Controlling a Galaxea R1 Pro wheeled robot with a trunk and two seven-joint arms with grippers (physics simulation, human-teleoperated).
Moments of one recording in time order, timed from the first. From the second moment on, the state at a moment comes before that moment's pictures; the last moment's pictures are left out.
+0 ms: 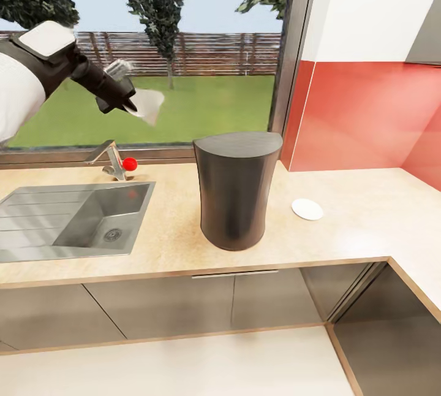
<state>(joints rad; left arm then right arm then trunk) -2.07 0.11 0.48 -0.02 0.30 1.03 0.40 0.00 -0.02 -0.08 -0.22 0.08 -0.12 0.00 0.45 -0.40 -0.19</state>
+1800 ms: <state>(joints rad) -2.07 0.12 1.09 -0.18 0.36 0.86 1.04 0.00 -0.02 -0.08 -0.22 0.08 -0.12 -0.01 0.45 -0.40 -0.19</state>
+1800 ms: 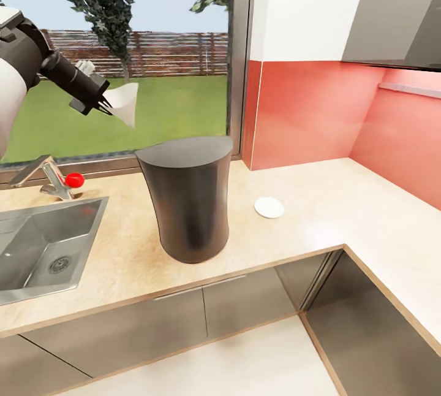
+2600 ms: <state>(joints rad) -2.06 0.13 1.09 -0.17 0.36 0.98 1.04 0.00 -0.02 -0.08 -0.22 0.08 -0.12 0.00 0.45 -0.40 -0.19</state>
